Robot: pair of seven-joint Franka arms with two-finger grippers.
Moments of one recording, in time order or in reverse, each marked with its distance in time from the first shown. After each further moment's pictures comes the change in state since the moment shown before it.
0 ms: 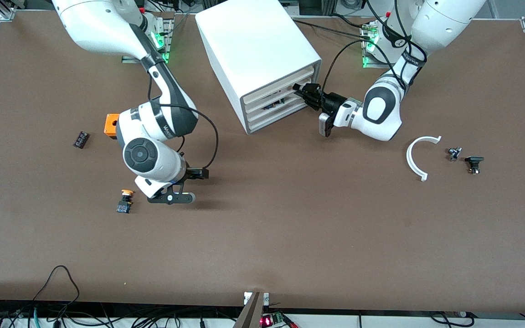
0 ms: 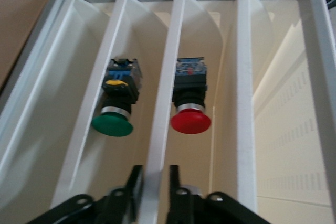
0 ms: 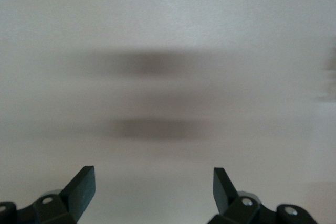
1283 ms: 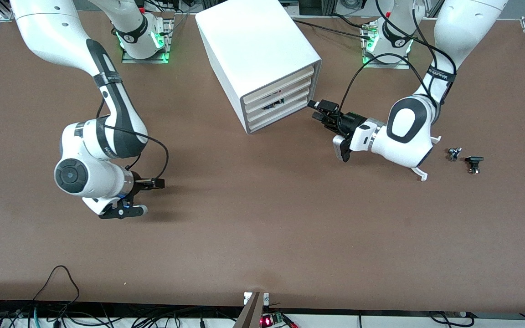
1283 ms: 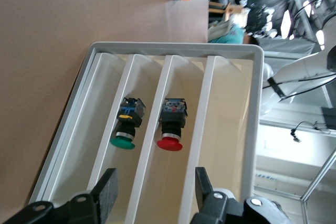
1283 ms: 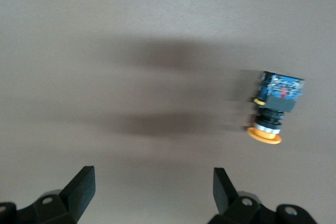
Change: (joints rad) left arm 0.022 -0.006 0.086 0.265 0.199 -0.117 -0.225; right arm -0.198 0.000 0.000 -0.014 0.000 -0.025 -0.304
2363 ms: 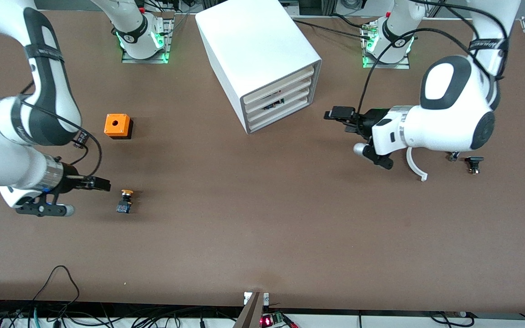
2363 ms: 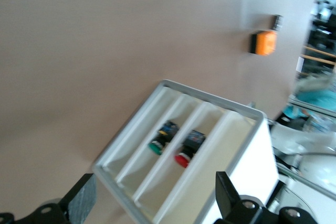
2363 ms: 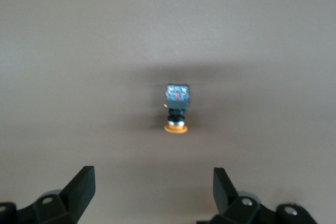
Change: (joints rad) left arm -0.027 -0.124 0.017 0.342 0.355 -0.012 -0.638; right arm -0.168 -0.132 -0.004 0.000 0.000 -0.031 -0.026
